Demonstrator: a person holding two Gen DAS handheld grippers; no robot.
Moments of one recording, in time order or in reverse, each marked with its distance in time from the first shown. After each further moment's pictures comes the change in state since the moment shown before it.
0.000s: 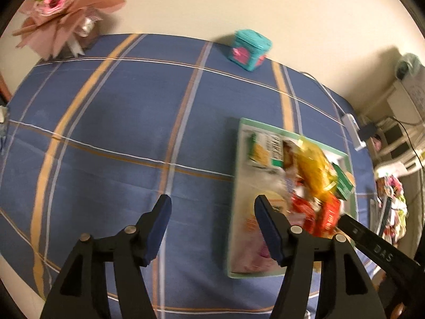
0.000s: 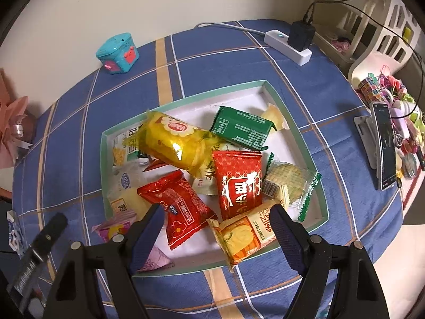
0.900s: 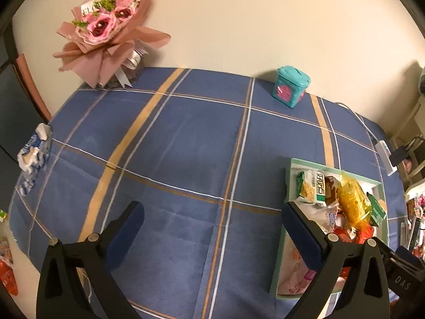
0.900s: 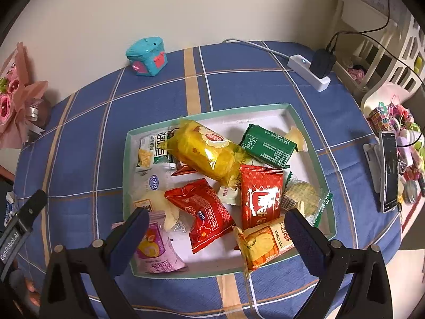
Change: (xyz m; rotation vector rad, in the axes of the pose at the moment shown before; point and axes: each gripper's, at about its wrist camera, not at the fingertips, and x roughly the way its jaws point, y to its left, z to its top) left arm -0.033 0.027 0.013 -0.013 -0.172 0.218; right arm -0.016 0.030 -0.005 -0.103 -0.086 0.020
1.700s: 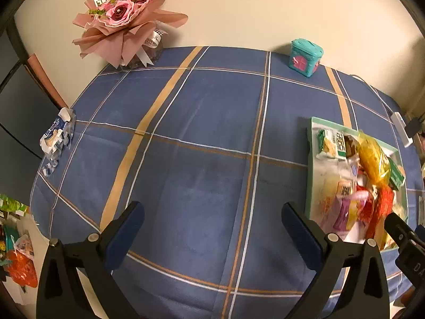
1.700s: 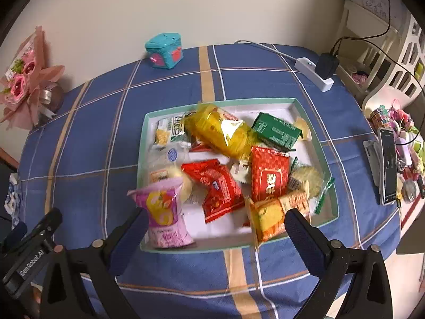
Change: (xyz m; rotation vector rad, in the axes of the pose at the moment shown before) left arm -0.017 0.014 -0.046 0.043 0.097 0.109; right arm -0.022 0.018 -0.038 -0.053 -0.022 0.015
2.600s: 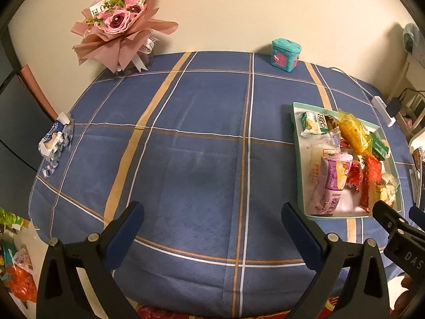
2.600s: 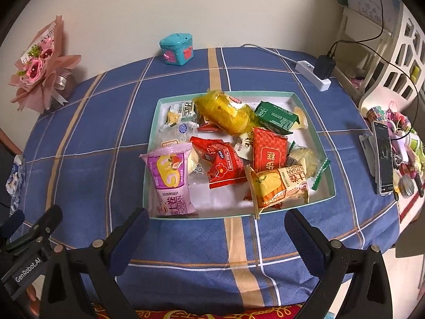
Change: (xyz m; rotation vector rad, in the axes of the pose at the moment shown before) left arm -0.027 0.010 -0.039 0.068 -0.051 -0.057; right arm -0.020 0.002 -0.046 -0.047 -0.048 0.008
